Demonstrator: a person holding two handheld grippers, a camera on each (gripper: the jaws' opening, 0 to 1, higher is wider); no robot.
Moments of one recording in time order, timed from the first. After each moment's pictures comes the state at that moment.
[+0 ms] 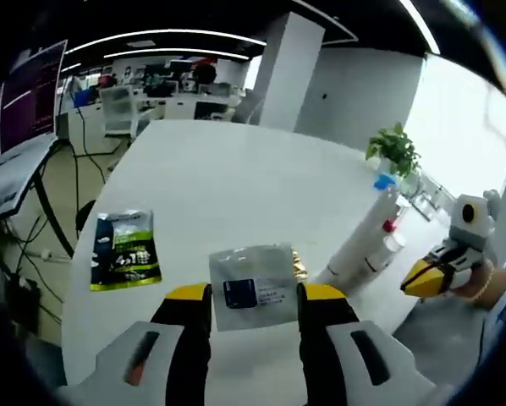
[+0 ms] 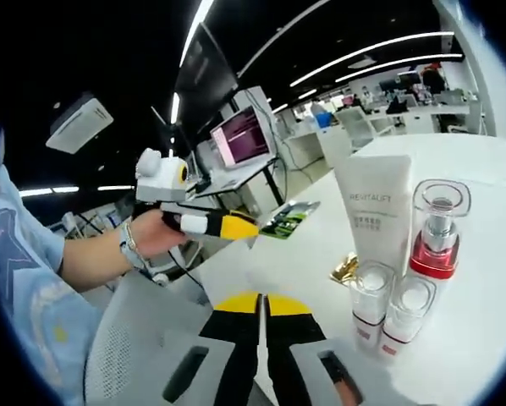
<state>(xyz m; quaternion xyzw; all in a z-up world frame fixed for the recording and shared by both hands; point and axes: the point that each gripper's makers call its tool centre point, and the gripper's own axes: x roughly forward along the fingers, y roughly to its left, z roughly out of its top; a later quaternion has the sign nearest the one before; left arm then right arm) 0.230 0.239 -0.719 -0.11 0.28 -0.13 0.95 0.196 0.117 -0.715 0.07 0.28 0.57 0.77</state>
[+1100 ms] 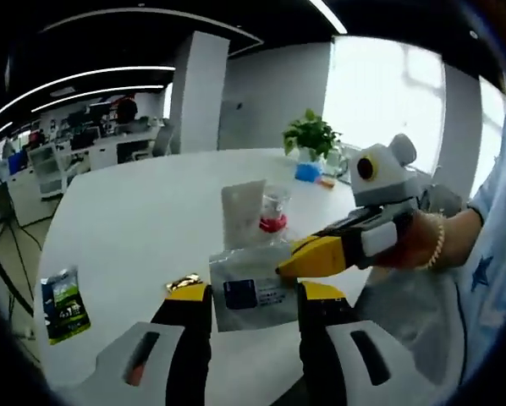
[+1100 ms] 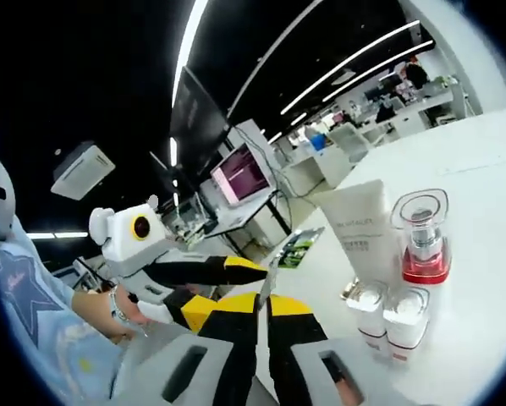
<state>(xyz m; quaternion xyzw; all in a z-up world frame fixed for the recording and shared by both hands) 0.206 0.137 -0.698 0.00 0.23 -0.27 0.93 0.205 0.118 -0.693 0.17 0.26 0.56 0.77</state>
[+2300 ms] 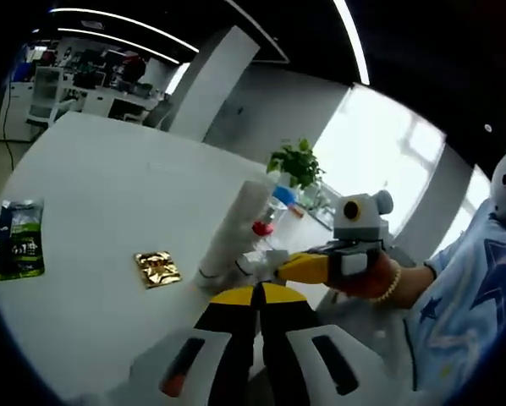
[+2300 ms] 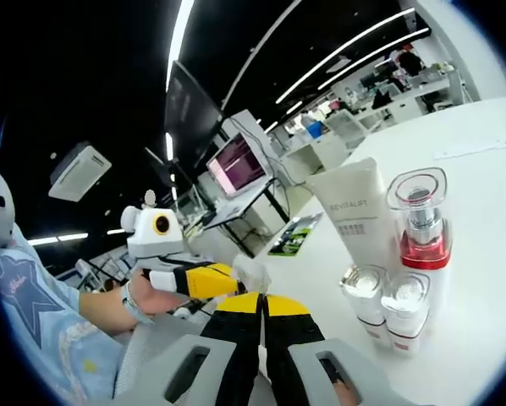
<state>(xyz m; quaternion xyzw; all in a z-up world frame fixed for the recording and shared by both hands) 0.197 0.151 -0.699 -0.20 0.25 -0.32 0.89 0.204 0.116 -0.705 0.17 0.29 0.56 0.76</state>
